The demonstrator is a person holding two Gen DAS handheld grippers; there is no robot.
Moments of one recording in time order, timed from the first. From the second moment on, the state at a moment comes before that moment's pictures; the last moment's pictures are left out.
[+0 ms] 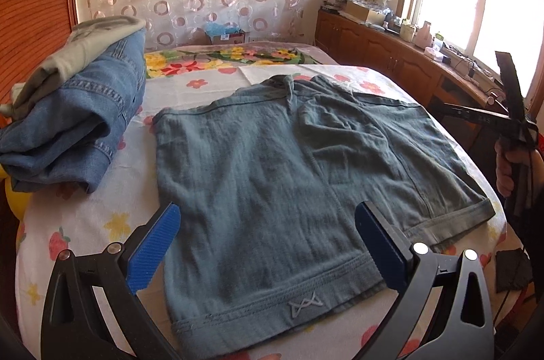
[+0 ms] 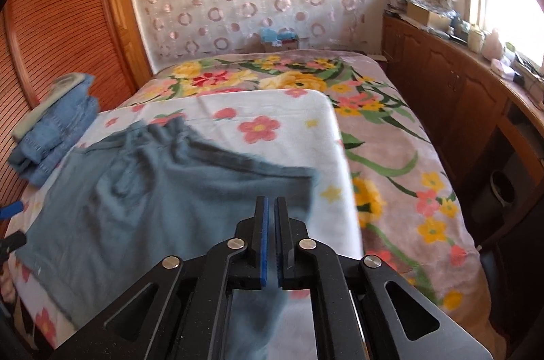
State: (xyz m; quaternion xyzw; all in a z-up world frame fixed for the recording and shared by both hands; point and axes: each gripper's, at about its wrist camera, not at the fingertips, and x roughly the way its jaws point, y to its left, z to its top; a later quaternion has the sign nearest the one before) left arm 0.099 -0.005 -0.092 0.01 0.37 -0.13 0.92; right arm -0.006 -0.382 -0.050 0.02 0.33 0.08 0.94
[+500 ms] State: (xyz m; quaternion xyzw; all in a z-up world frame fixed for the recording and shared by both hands) left arm 0.064 0.035 -0.108 -0.01 0.39 -0.11 0.92; right arm -0.091 -0.368 -0.078 0.02 0.32 0.14 0.94
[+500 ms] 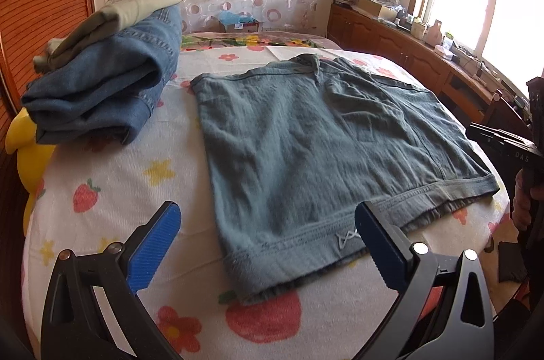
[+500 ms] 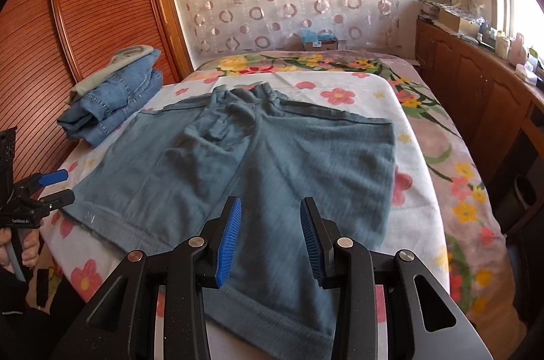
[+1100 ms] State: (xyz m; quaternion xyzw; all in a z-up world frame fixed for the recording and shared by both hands) left arm 0.040 0.065 -0.117 -0.03 0.40 -0.09 0.91; right arm -0.114 -0.345 -0.076 0.00 0.32 0.15 0.94
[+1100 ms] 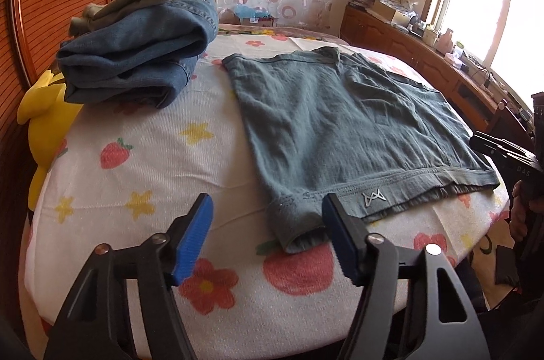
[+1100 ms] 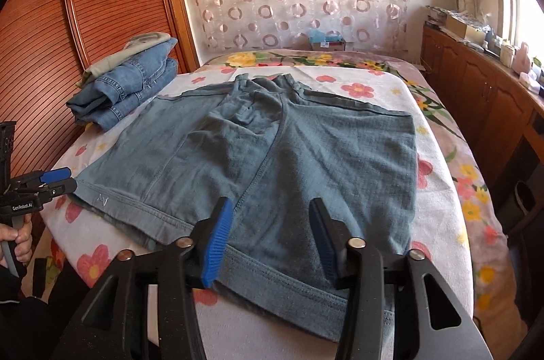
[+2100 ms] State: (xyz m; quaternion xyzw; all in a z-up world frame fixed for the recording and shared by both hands) left arm 0.049 0.034 -0.107 -0.02 0.38 -0.13 0.92; right arm -0.114 -0.357 -0.086 0.02 0.33 0.13 0.93
